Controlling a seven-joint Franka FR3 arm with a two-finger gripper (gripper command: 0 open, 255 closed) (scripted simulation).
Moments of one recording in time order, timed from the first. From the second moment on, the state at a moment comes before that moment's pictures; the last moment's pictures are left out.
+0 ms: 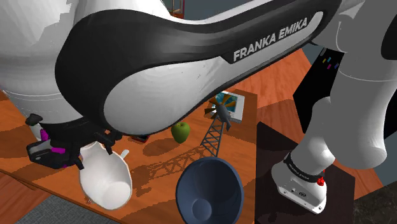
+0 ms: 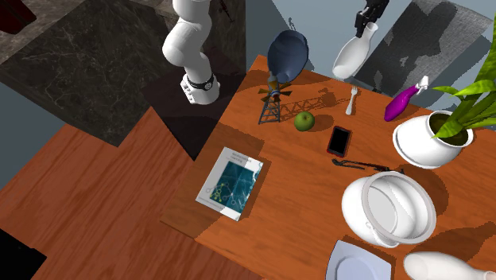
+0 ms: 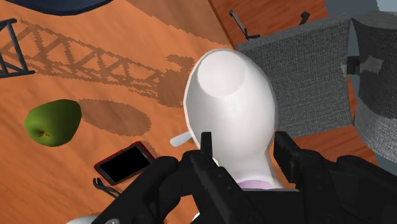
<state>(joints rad) 0.51 0.35 0.54 -1.56 -0.32 1.93 1.21</state>
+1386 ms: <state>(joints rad) 0.52 0.40 0.53 -1.67 -0.36 2.09 1.25</state>
